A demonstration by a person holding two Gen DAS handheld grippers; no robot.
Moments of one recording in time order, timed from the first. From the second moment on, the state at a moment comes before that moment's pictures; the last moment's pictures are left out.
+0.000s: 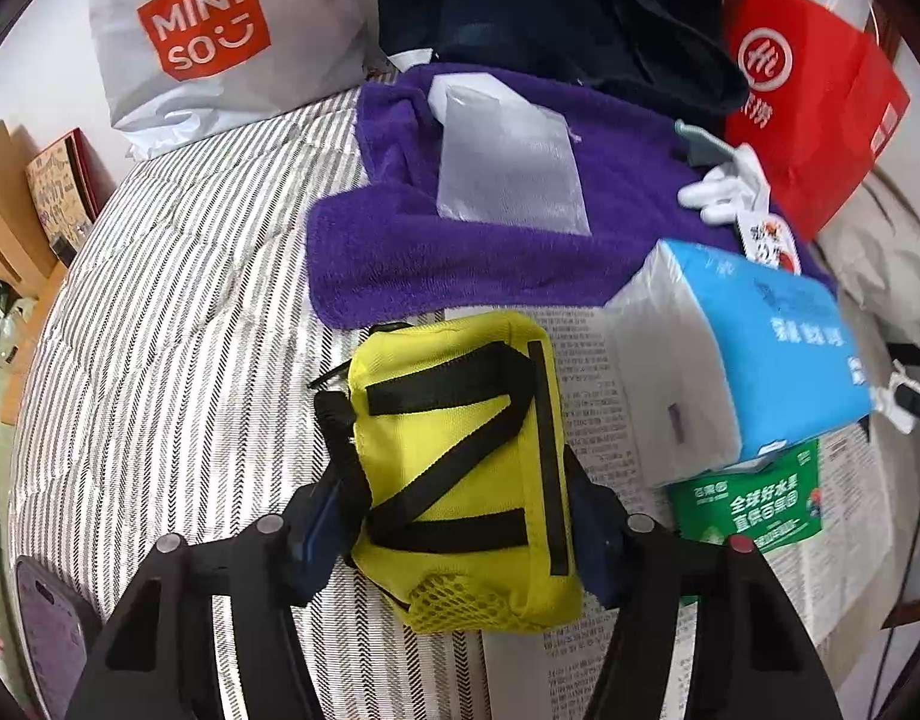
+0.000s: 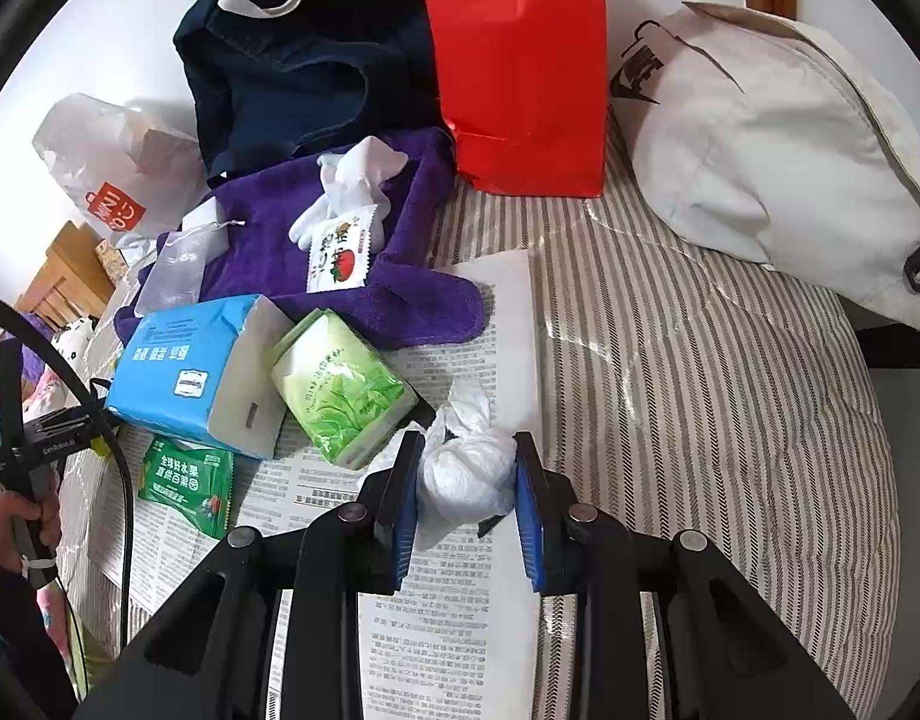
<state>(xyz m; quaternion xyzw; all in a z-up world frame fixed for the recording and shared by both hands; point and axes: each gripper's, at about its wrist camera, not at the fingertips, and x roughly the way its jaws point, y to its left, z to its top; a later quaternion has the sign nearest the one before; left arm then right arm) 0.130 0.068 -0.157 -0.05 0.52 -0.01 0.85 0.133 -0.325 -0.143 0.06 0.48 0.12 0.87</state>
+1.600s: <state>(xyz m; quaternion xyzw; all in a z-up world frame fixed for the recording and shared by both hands) 0.156 0.060 -0.067 -0.06 0.45 -0.06 0.89 0.178 -0.243 -0.084 0.04 0.44 0.19 0.88</state>
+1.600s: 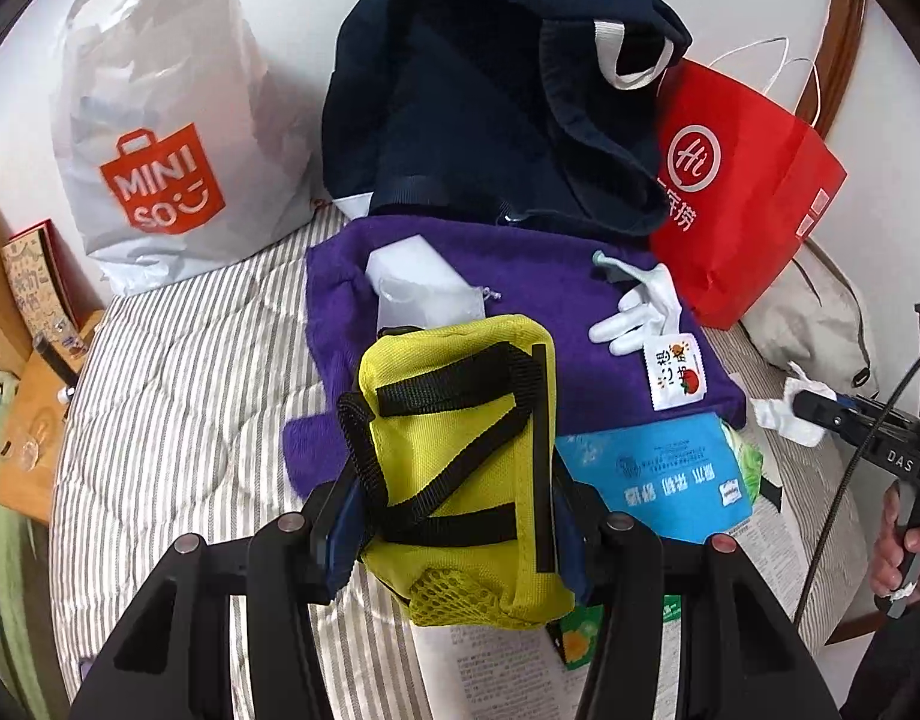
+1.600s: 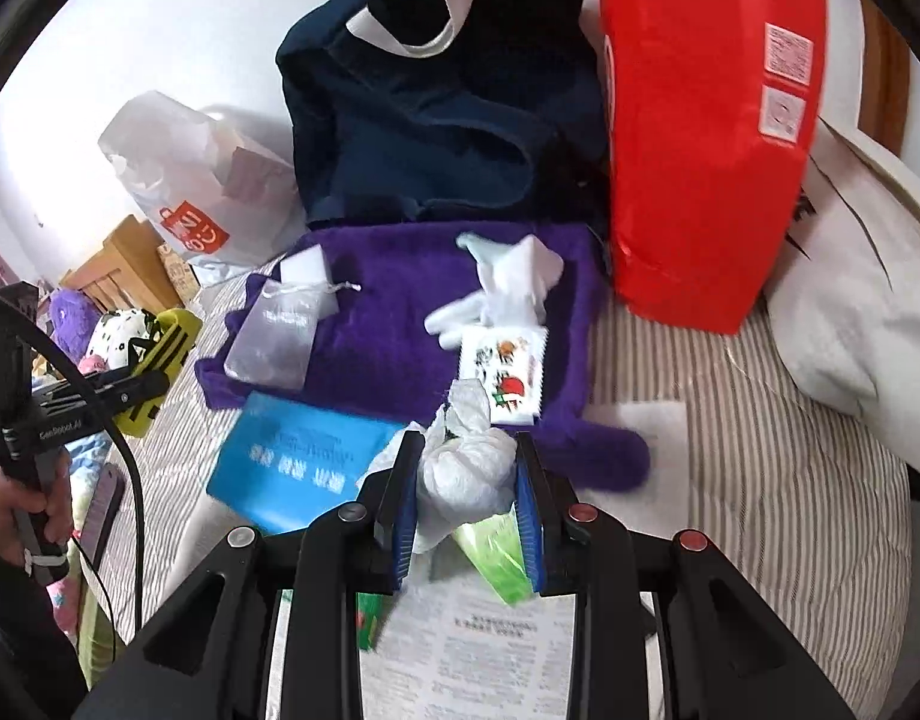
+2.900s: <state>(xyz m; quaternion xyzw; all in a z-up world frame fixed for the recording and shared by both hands) 0.231 0.068 -0.083 -0.07 0.46 -0.09 0.88 0.290 -0.153 -0.158 0.00 0.52 0.23 0.82</state>
